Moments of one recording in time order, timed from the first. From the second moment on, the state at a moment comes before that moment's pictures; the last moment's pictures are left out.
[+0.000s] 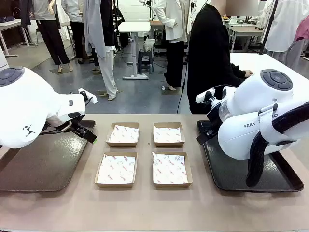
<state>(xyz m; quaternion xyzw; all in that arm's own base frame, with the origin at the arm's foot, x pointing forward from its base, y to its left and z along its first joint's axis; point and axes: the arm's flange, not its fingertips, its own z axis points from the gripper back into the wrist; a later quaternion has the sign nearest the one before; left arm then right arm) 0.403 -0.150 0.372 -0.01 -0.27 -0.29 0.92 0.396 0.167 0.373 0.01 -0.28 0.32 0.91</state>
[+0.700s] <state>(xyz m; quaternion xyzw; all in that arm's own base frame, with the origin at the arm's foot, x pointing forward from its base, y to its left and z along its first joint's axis) 0.403 -0.150 0.372 -0.01 -0.27 -0.29 0.92 0.396 0.167 0.373 0.01 -0.28 0.32 0.91</state>
